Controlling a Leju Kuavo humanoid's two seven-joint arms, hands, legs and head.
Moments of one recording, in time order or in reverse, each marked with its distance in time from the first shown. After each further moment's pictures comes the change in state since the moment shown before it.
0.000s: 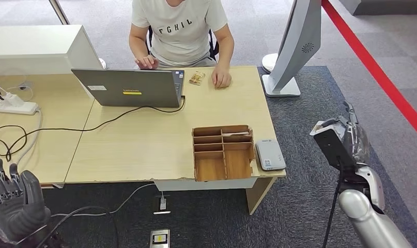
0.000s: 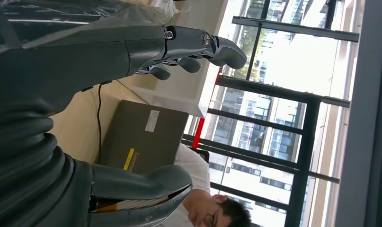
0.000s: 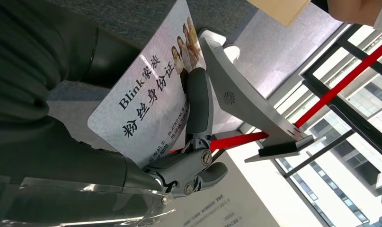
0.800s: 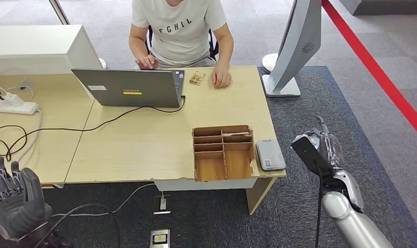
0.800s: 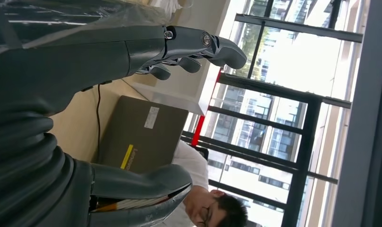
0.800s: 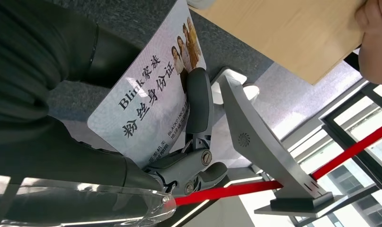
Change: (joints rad) left arm -0.019 0.000 -0.005 0.005 0.026 0.000 0.000; right arm -0.033 0.073 0.072 0.162 0.011 0.073 -0.031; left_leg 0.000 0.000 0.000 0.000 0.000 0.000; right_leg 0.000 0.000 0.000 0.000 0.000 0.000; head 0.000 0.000
